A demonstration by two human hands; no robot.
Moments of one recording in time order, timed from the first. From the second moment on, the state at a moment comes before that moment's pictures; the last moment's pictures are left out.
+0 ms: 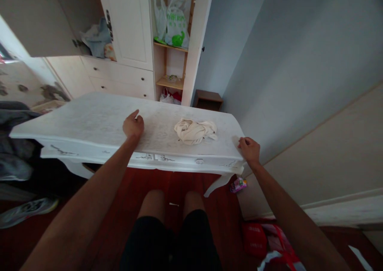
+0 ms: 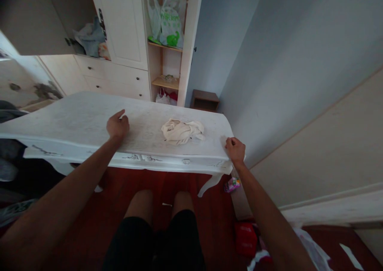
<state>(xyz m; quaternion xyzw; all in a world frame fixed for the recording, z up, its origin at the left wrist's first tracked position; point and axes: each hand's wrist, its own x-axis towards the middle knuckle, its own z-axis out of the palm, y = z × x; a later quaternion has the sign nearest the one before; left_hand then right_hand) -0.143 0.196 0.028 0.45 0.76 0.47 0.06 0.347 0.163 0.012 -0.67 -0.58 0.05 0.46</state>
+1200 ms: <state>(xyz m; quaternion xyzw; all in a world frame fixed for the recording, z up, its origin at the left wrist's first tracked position) -0.132 0.190 0.034 0.48 0.78 0.40 0.07 0.314 0.099 -0.010 -0.60 -0.58 0.06 0.54</state>
